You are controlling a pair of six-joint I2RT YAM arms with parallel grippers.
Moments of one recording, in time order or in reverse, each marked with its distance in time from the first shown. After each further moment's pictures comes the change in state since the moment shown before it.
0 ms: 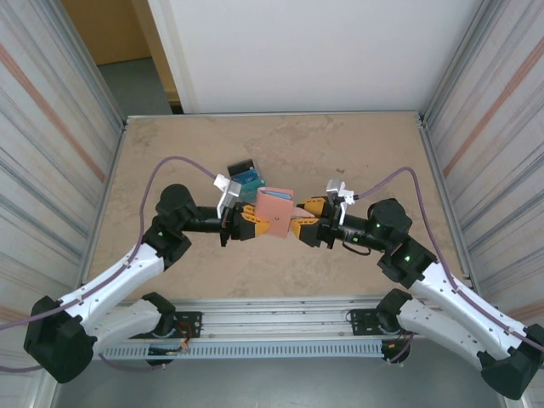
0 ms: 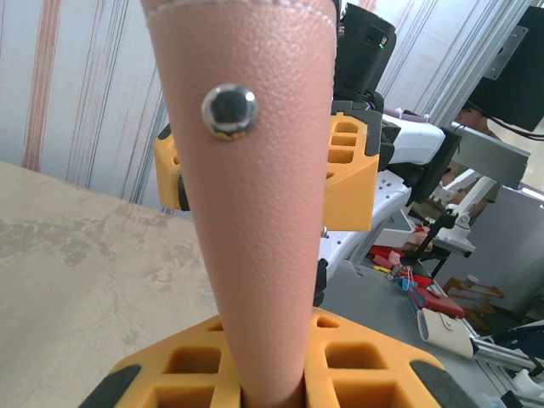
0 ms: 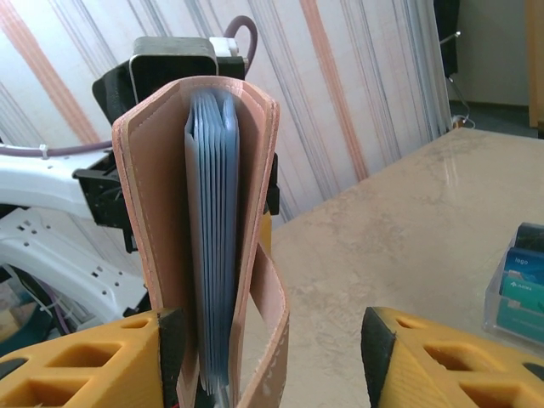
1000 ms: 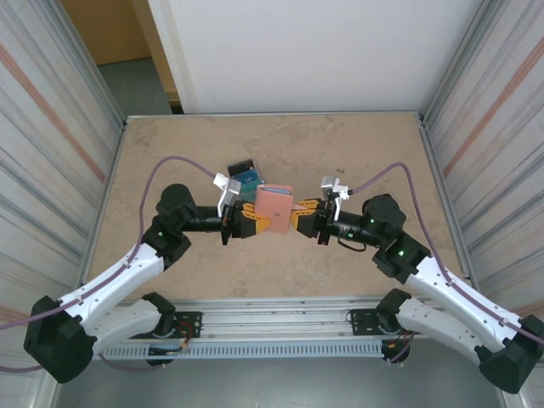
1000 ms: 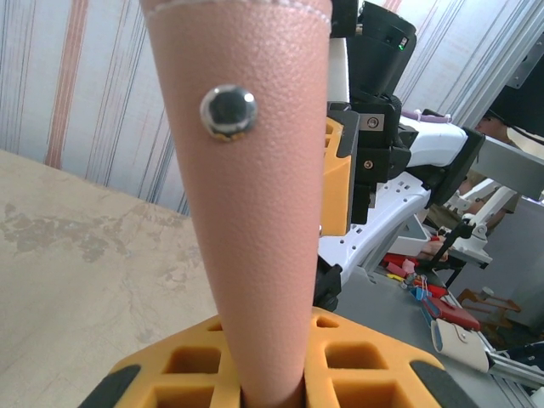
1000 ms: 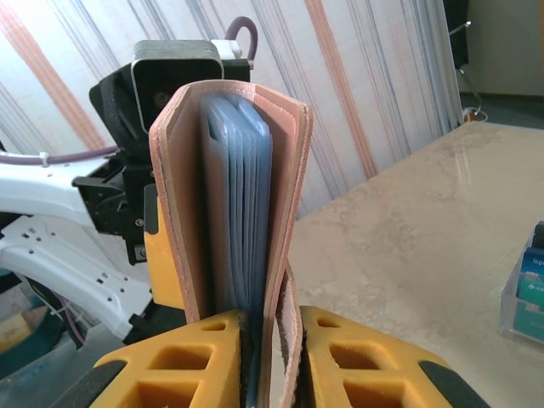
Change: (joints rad) left arm -0.002 0.000 0.000 -0.015 -0.039 0.000; right arm 0.005 0.067 0.015 0.048 -0.016 0.029
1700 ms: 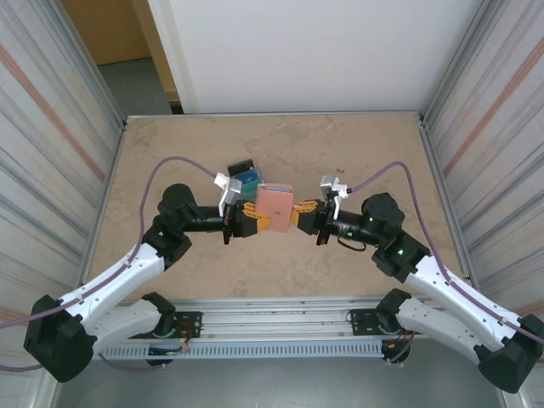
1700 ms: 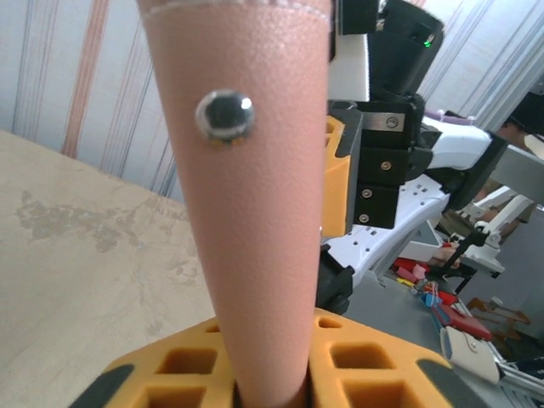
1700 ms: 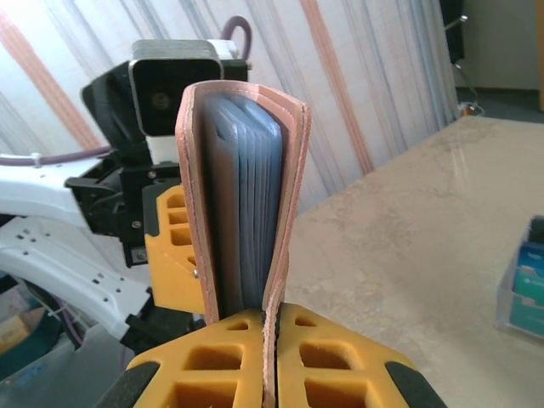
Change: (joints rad) left arm -0.011 0.020 0.001 -0.032 -0.050 -0.004; right arm -0.005 0.012 0.016 -0.052 0.035 0.004
